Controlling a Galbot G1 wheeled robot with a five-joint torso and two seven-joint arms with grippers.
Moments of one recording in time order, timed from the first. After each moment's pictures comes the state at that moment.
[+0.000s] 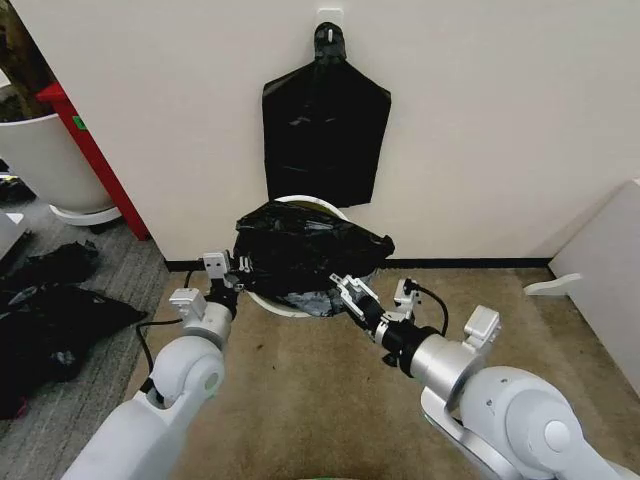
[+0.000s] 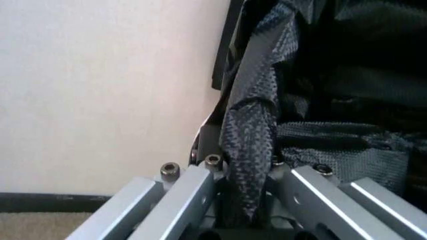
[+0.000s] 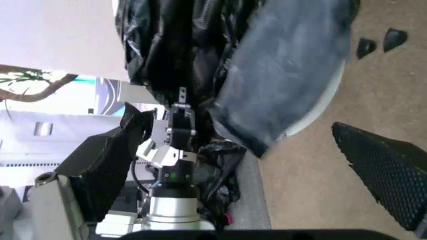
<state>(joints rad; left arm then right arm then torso) 1.10 -1.06 -0.25 -2.04 -0.67 0.11 -0.34 -1.10 0.93 0.09 2.50 1.85 -0.04 0.79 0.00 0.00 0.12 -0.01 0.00</state>
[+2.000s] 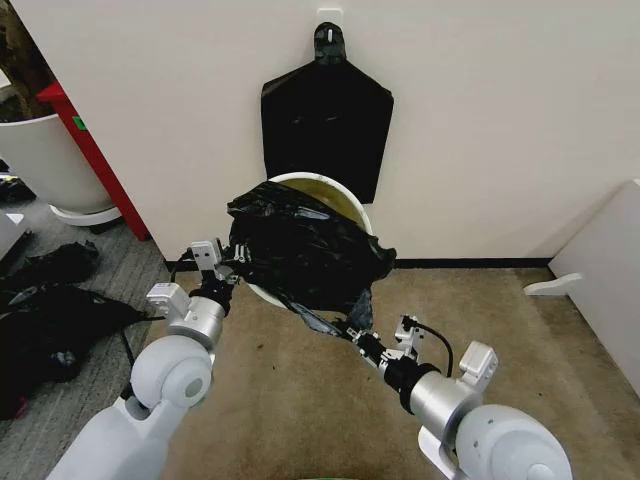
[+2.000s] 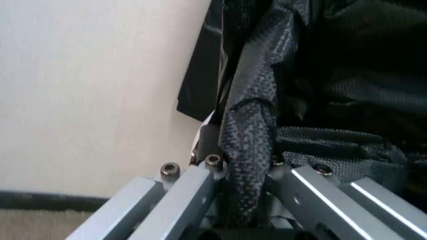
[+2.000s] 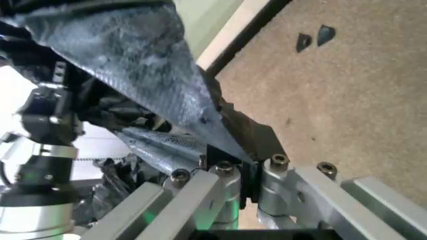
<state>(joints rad) 1.14 -1.02 -0.31 -2.21 -0.87 0.18 -0.38 -1.28 0.94 0.07 2.50 1.64 -0.09 0.79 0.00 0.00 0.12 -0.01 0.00</state>
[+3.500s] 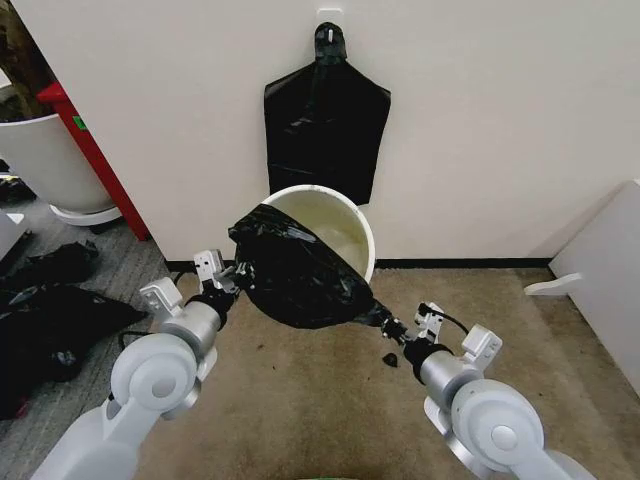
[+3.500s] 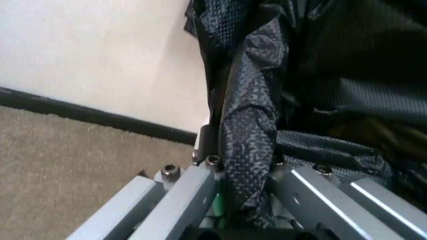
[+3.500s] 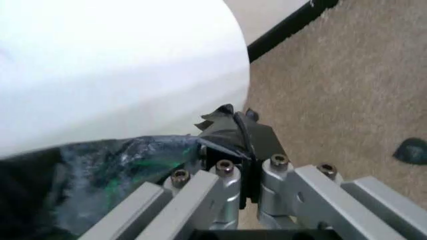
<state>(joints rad) 1.18 -0.96 -0.34 -2.24 -1.17 0.33 -0.45 -1.24 0.93 0.15 2.33 1.43 -0.14 0.77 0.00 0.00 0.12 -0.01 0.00</state>
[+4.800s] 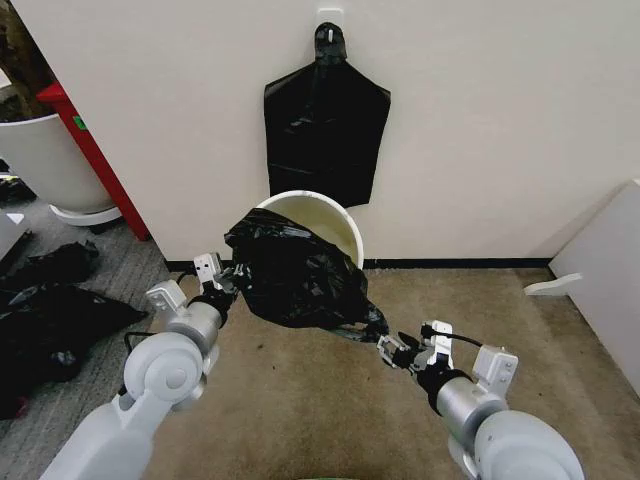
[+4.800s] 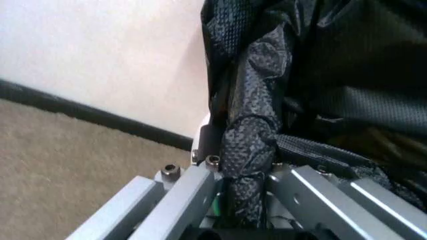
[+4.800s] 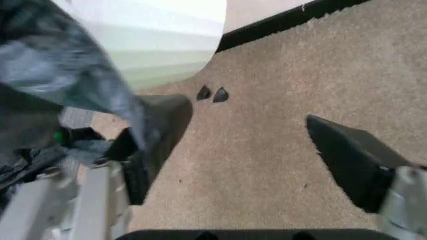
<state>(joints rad) 1.11 -0.97 -0.33 -2.16 -1.25 0.31 -0.49 -1.41 0.86 0.18 2.44 1.19 -0.33 0.72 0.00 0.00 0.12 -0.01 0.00</state>
